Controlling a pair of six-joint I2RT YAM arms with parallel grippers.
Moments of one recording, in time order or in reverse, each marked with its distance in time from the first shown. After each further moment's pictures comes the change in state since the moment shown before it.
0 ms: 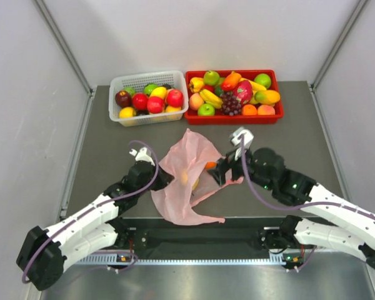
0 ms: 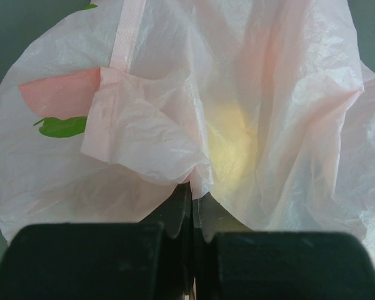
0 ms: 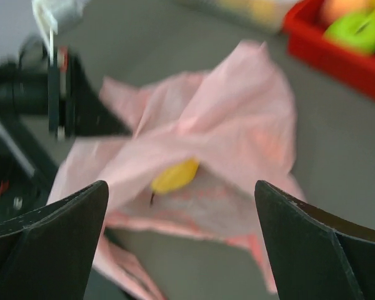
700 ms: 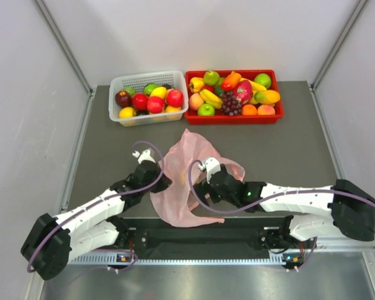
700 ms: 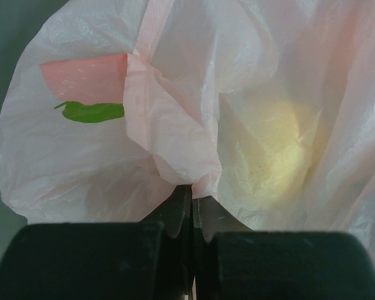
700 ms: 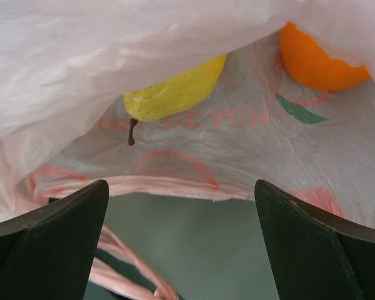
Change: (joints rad) left arm 0.000 0.122 0.004 -0.031 -0.048 0.013; right arm 0.239 0.396 -0.196 0.145 0.175 0.144
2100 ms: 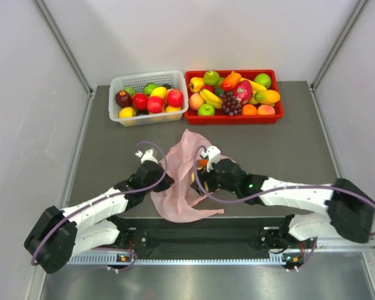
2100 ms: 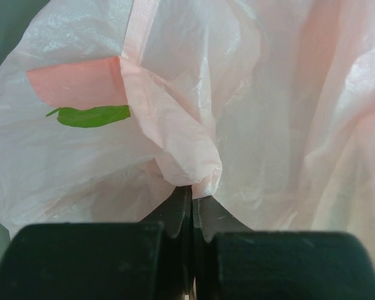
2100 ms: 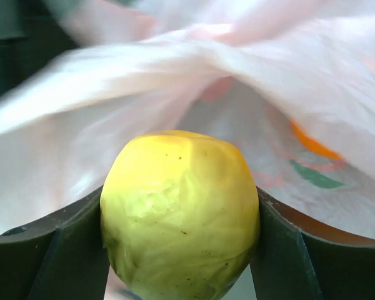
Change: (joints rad) left arm 0.000 0.081 -0.031 0.132 0.020 0.021; right arm -0.121 0.111 0.018 0.244 -0.105 0.001
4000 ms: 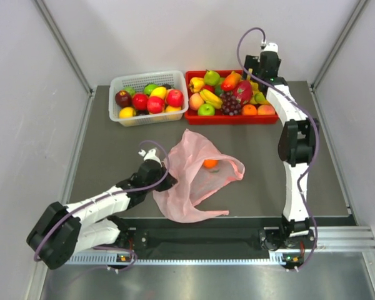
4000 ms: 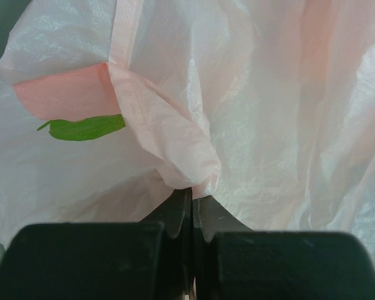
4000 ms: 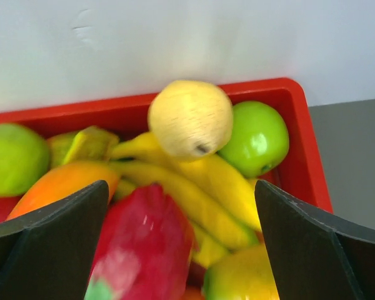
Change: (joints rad) left arm 0.002 0.050 0.008 0.053 0.058 0.008; right arm -0.908 1.020 1.574 -0.370 -0.005 -0.187
